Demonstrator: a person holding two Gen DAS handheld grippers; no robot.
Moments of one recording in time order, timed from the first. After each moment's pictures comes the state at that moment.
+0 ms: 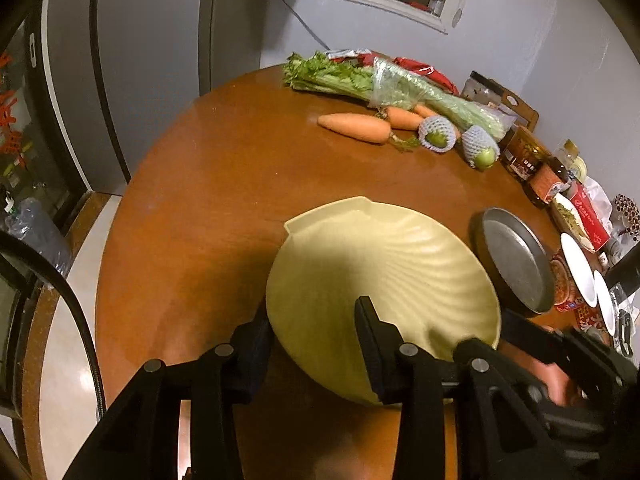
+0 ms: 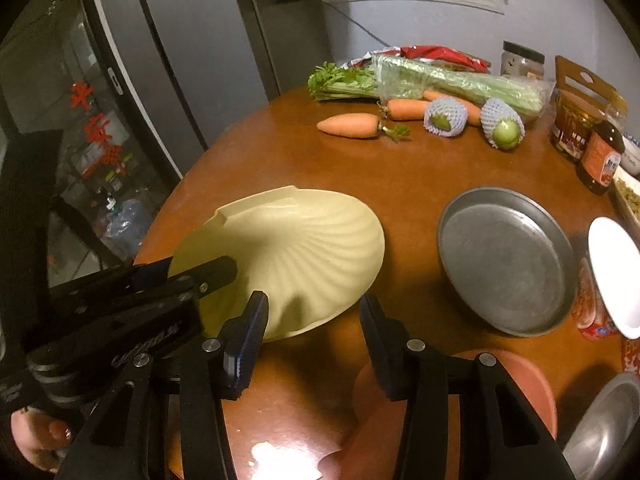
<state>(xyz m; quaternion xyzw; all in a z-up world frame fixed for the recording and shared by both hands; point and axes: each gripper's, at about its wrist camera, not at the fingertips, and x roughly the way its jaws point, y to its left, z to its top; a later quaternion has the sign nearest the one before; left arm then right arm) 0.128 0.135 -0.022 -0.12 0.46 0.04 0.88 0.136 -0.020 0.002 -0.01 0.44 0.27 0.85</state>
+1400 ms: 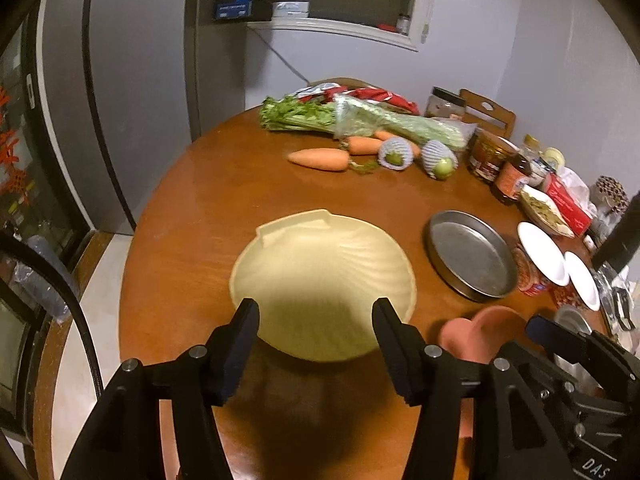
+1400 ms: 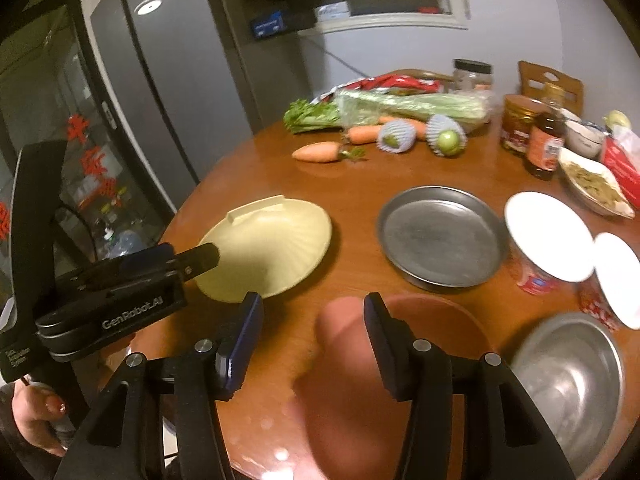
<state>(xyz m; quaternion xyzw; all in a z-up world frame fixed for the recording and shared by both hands) 0.081 0.092 0.023 -0.07 0.40 0.03 0.91 0.085 -0.082 0.032 0.02 0.40 0.24 0.89</state>
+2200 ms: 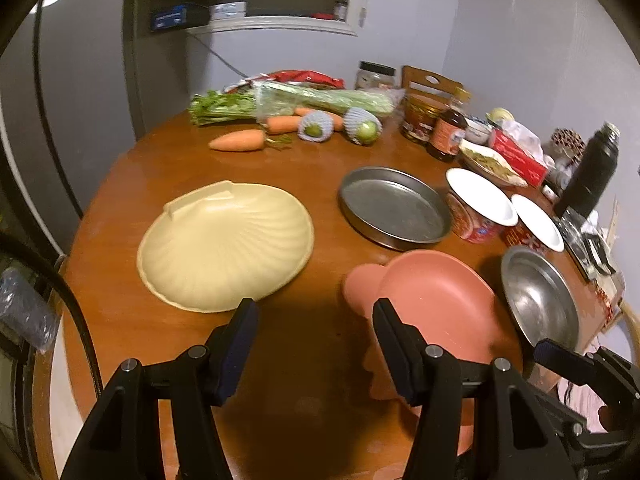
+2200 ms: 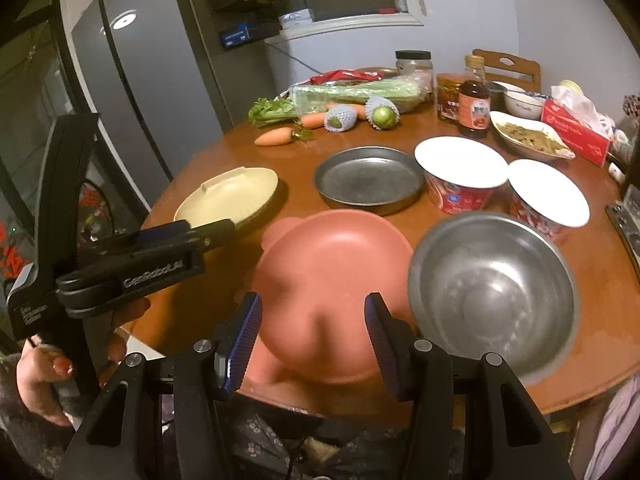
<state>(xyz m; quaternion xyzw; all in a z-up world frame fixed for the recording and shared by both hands) 0.058 0.025 0.005 -0.04 0.41 -0.06 0.91 0.005 -0.149 0.017 0.04 0.40 0.19 0.90</state>
